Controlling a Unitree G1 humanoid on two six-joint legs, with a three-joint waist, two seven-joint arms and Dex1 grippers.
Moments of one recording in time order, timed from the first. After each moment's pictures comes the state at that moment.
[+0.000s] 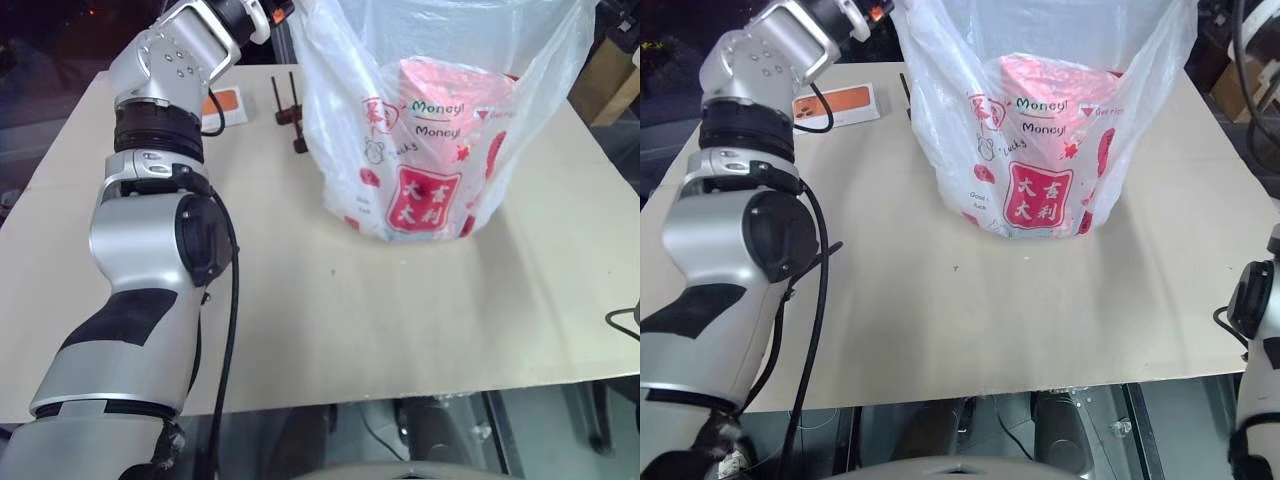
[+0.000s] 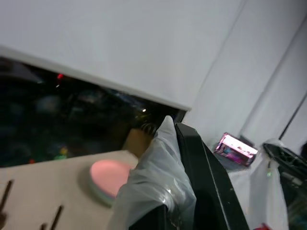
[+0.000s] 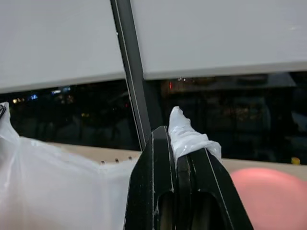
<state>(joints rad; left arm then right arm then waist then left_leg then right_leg) -1.57 0.46 0.27 1.00 -0.59 0.49 -0.75 -1.18 -0.82 -0.21 0.36 0.80 0.67 0.46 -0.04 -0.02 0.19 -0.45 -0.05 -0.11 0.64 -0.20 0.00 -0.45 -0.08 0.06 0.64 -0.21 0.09</state>
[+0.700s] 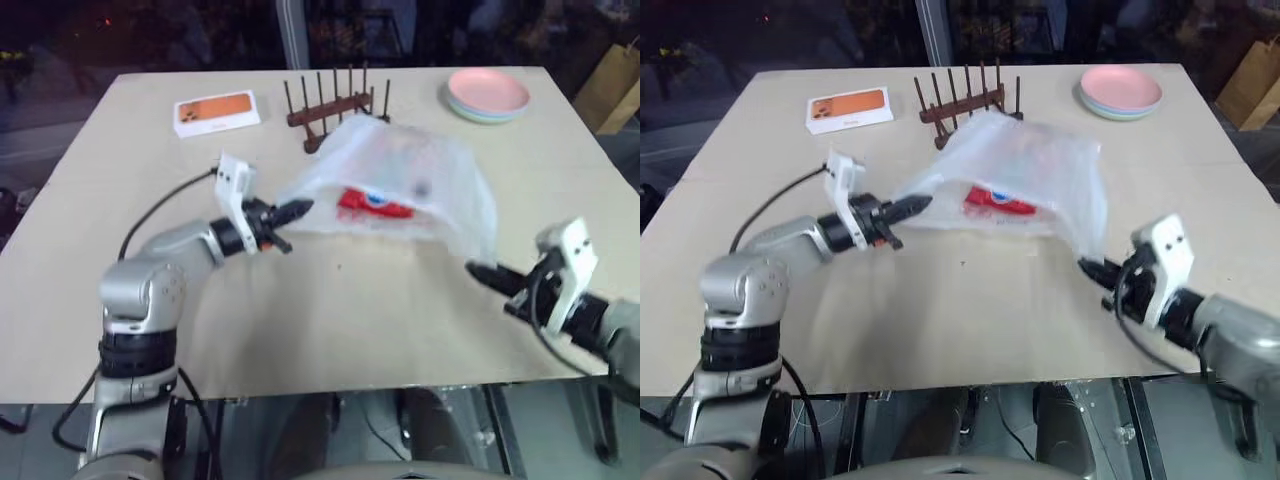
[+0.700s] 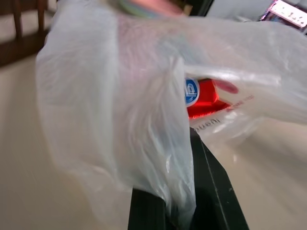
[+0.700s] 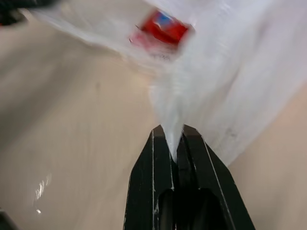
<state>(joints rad) -0.43 0.54 0.16 -0.22 -0.65 0.84 -0.65 0.09 -0.74 -0.37 -0.78 1.07 1.00 0.23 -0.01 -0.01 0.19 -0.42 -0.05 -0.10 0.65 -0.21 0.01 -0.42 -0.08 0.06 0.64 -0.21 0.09</state>
